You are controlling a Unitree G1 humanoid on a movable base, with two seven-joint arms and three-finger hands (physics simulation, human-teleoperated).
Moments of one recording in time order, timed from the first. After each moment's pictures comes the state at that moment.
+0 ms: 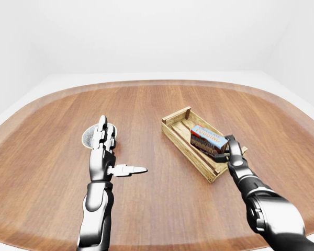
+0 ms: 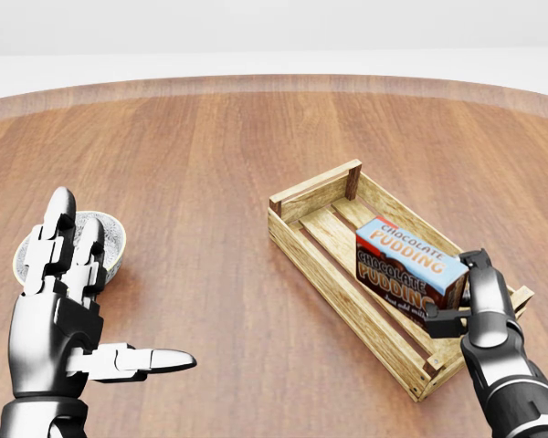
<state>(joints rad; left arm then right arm) 0.05 0.00 0.04 -0.24 -0.12 -0.09 -0.05 -0.71 -0.33 -0.17 1.33 -0.28 -0.09 -0.23</state>
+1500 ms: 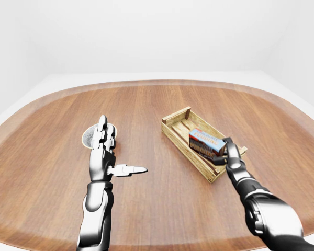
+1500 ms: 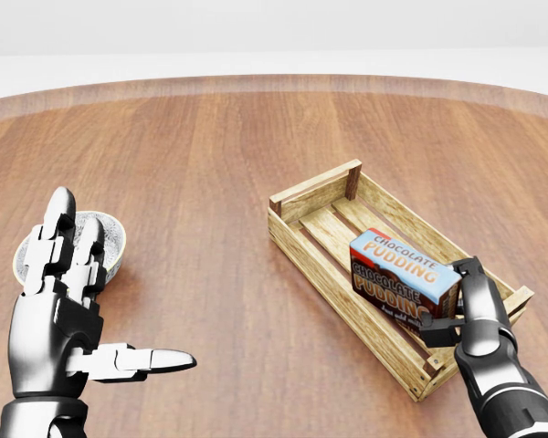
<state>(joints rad) 0.05 0.00 0.04 -0.24 -0.12 -0.09 -0.05 -0.69 -0.31 -0.16 1.33 -0.33 -0.09 -0.25</state>
